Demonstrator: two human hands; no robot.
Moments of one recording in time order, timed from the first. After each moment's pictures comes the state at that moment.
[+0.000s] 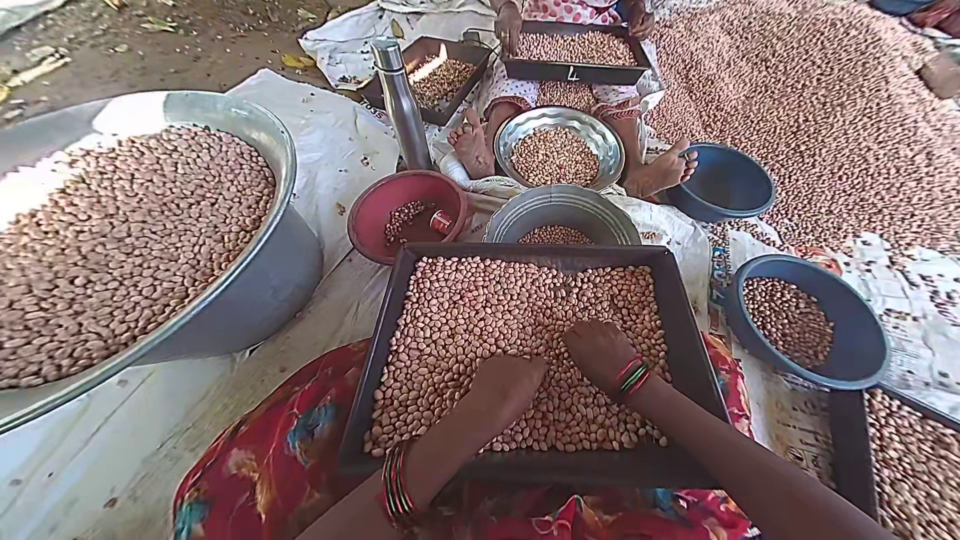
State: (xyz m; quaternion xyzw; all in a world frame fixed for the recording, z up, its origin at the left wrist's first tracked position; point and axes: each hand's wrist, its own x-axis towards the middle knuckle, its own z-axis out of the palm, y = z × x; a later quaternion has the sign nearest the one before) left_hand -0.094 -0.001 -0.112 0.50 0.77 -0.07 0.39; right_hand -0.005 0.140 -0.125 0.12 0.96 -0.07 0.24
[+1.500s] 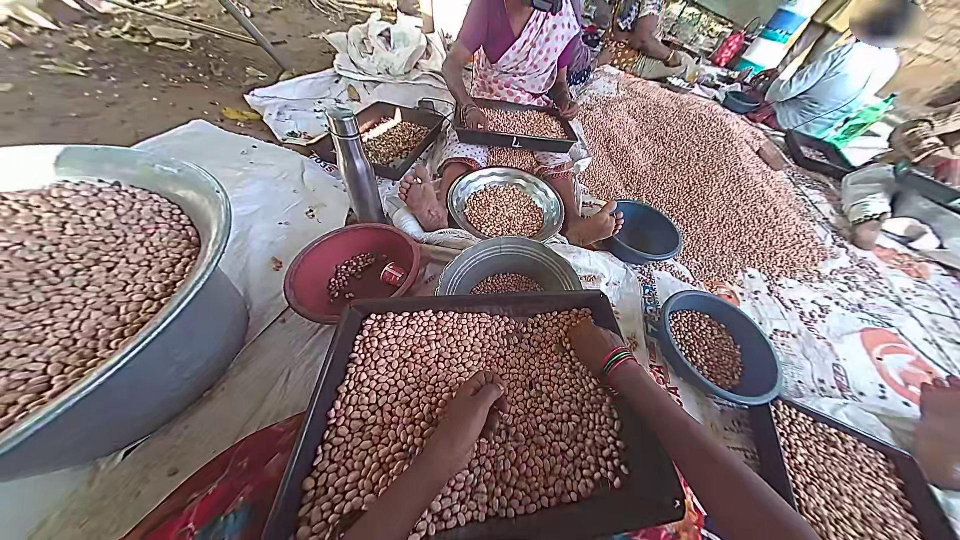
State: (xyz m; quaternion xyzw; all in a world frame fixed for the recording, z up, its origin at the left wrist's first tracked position) left_hand -0.097 0.006 -0.128 0.09 0.59 0.61 0.51; right_hand -0.012 0.220 -0.087 0.33 0.89 -0.09 0.29
